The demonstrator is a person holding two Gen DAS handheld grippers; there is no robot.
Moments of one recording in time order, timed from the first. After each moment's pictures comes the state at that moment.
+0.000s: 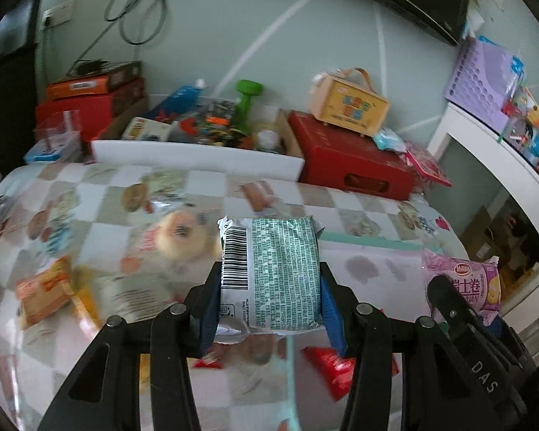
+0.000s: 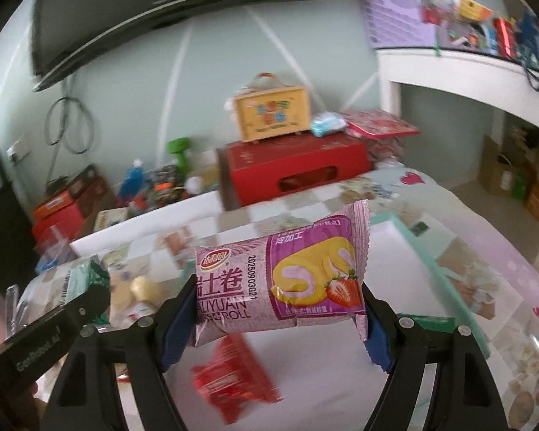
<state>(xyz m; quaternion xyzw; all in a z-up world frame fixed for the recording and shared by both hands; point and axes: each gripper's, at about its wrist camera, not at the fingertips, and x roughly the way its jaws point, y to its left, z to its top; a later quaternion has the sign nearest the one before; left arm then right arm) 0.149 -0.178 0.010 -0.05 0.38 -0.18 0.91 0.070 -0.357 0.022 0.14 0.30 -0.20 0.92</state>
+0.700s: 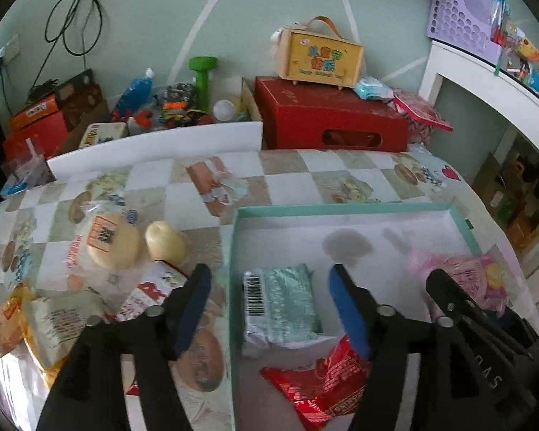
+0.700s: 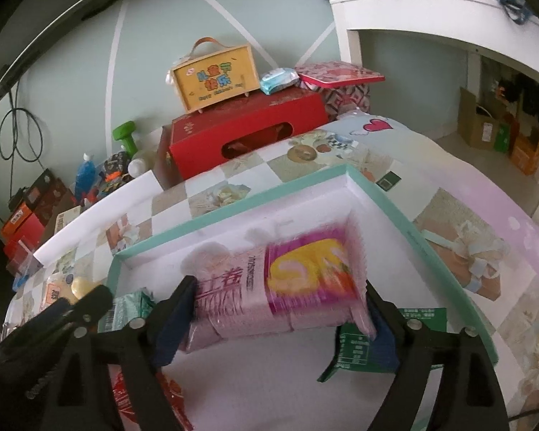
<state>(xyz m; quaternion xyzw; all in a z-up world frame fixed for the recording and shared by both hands) 0.163 -0.254 -0.022 0.04 0.40 -0.19 0.89 0.077 -0.415 -0.026 0.20 0.35 -0.23 0.89</state>
